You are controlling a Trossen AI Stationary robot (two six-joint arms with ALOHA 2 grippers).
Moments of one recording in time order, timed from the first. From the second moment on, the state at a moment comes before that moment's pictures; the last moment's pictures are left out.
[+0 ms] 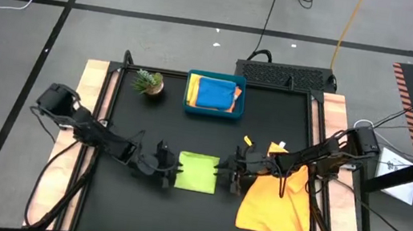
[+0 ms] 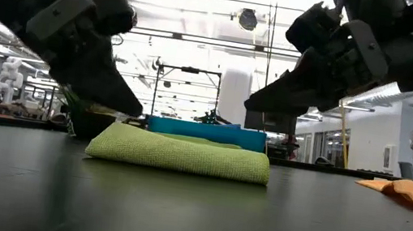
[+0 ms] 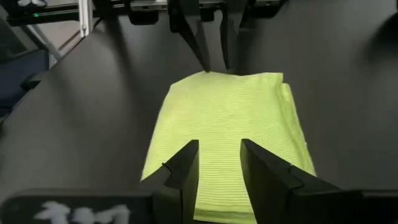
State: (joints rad) left arm -0.38 1.57 0.50 0.48 -0.39 -0.43; right arm 0.20 1.62 0.53 0.66 0.08 0.18
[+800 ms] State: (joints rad) left arm -0.37 1.67 0.52 0.76 -0.41 -0.26; right arm 0.25 1.62 0.53 0.71 0.02 0.14
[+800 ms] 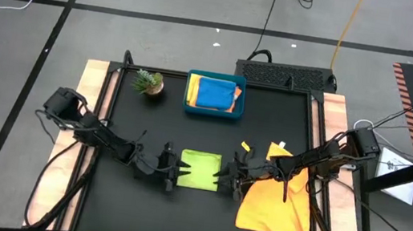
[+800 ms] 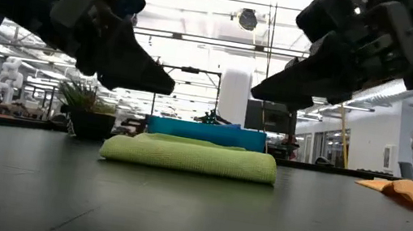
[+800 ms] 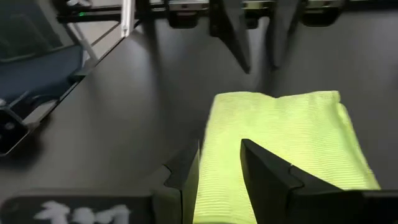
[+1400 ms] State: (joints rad) left arm -0.42 1.69 0.70 0.37 -0.34 -0.29; right arm 0.29 1.80 0.65 0.70 -0.05 0.09
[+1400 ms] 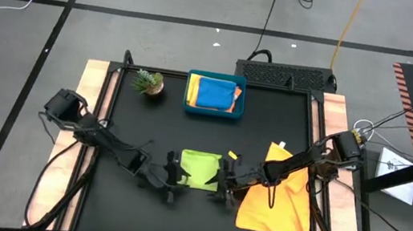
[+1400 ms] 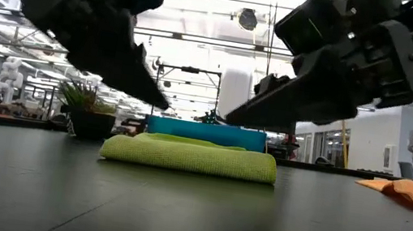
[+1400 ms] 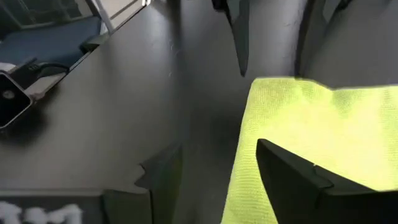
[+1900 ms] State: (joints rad) left arm -0.50 1.76 0.80 0.07 -0.45 -0.29; right arm 0.35 1.82 0.65 0.57 0.10 0.01
